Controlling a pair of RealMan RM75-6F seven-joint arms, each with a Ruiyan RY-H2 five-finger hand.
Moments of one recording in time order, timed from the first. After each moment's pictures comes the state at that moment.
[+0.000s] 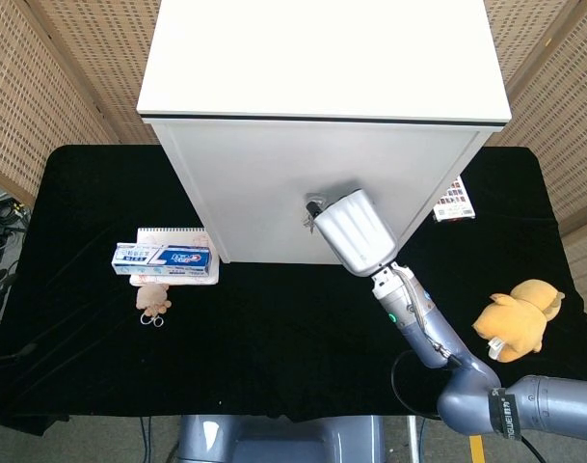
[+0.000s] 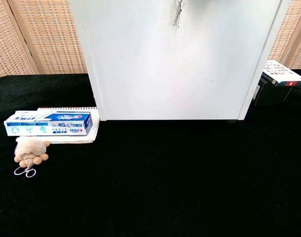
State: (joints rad) left arm -0.06 -1.06 -0.02 -1.61 1.46 1.45 -0.05; right arm 0.95 -1.17 0.30 -1.96 -1.09 1.21 -0.89
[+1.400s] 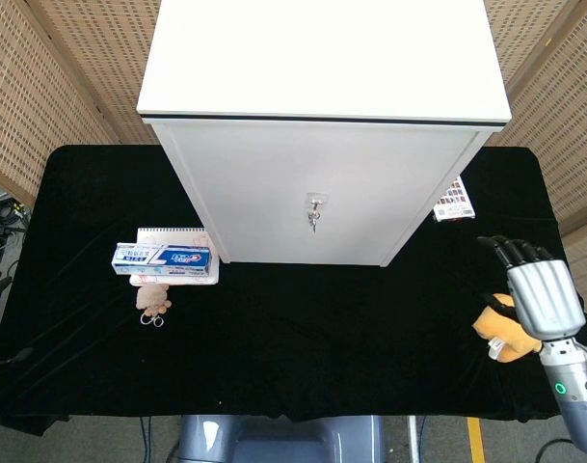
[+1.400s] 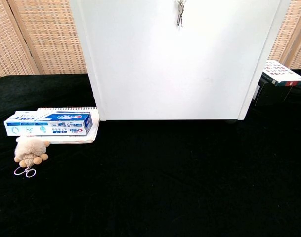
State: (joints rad) left arm -0.03 -1.05 -0.01 -1.61 1.51 1.51 -0.08; right arm 0.38 -0.97 -0.02 -1.77 -1.42 1.53 -0.21
